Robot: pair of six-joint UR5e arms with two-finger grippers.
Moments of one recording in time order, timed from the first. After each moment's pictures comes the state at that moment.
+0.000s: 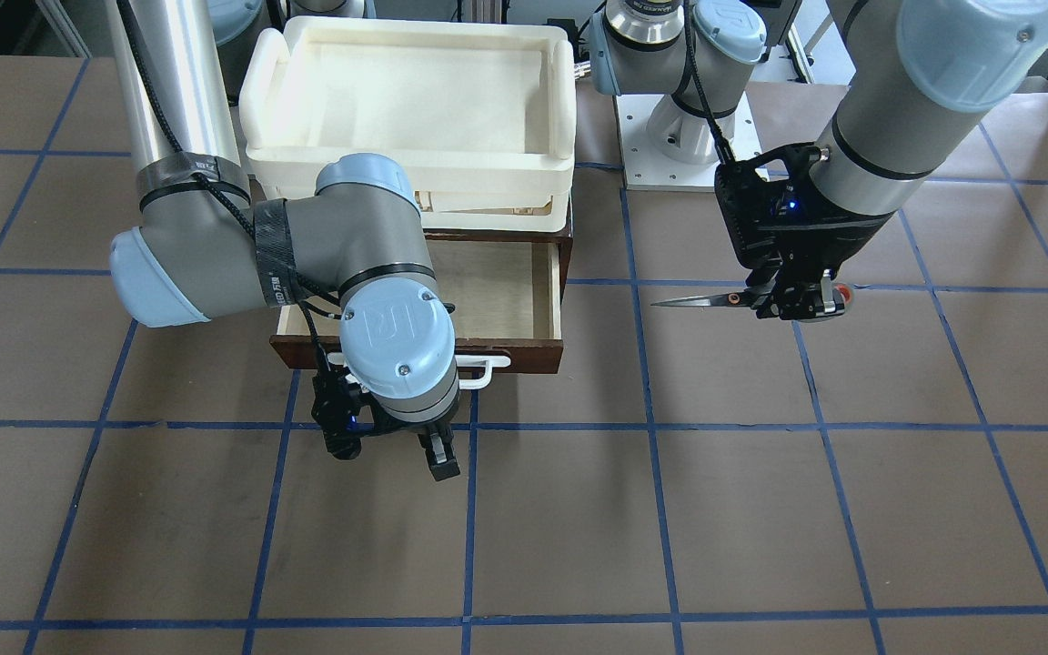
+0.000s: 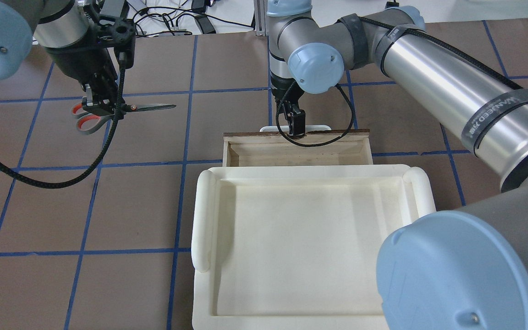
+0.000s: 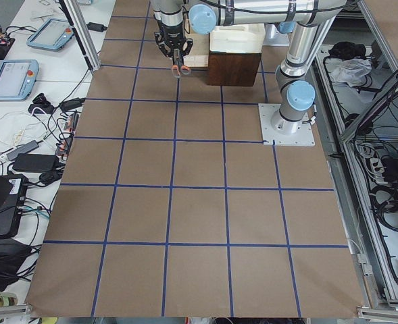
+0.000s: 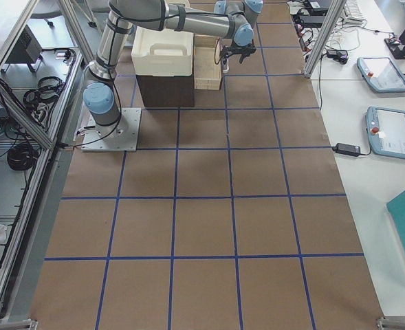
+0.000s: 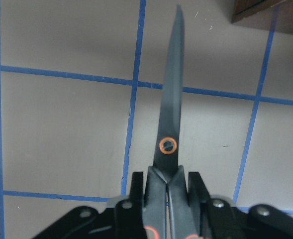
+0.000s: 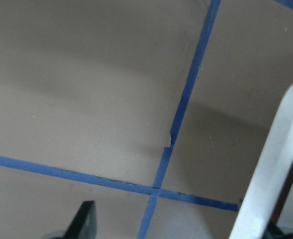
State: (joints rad) left arm -1.51 -1.69 -1.50 -1.59 1.59 1.50; right arm 1.85 -0.99 1.33 -1.74 -1.51 1.55
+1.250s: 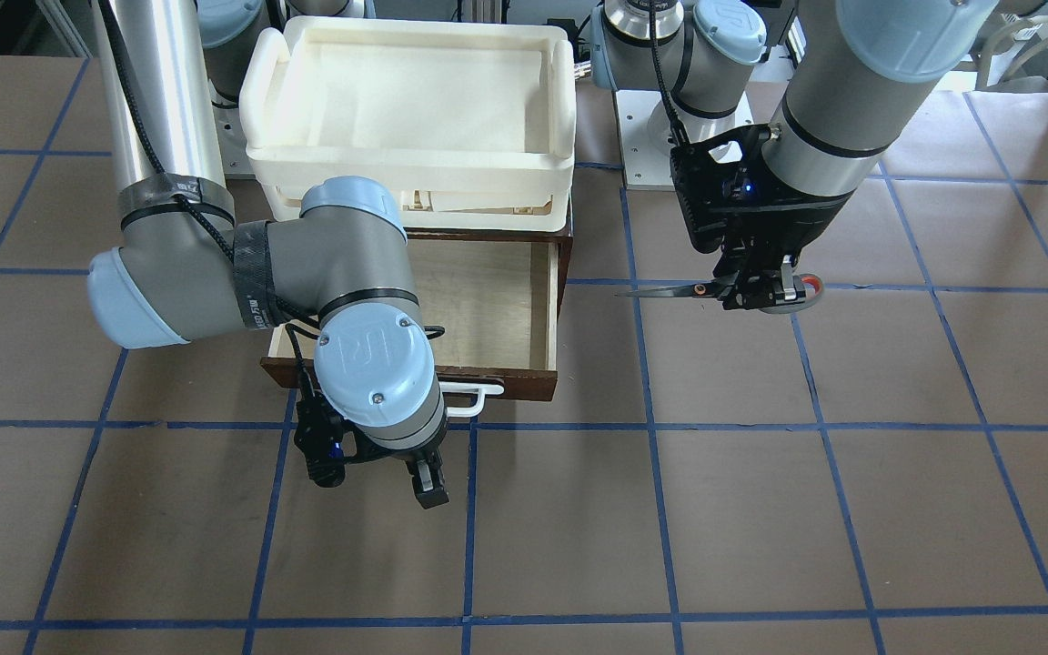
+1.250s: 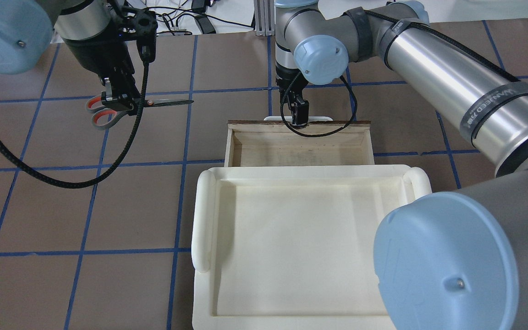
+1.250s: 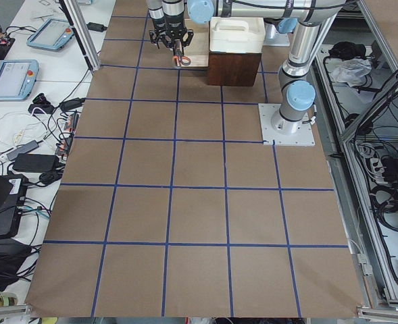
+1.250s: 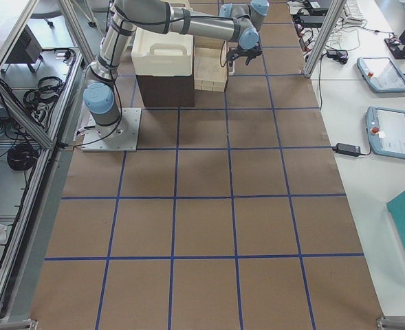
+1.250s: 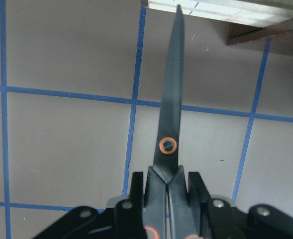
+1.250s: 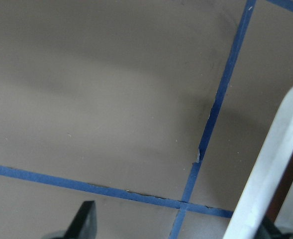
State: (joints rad) left arm -1.58 -1.69 -1.46 -1.60 1.60 1.44; right arm 1.82 -0.96 1.28 -1.75 -1.51 1.53
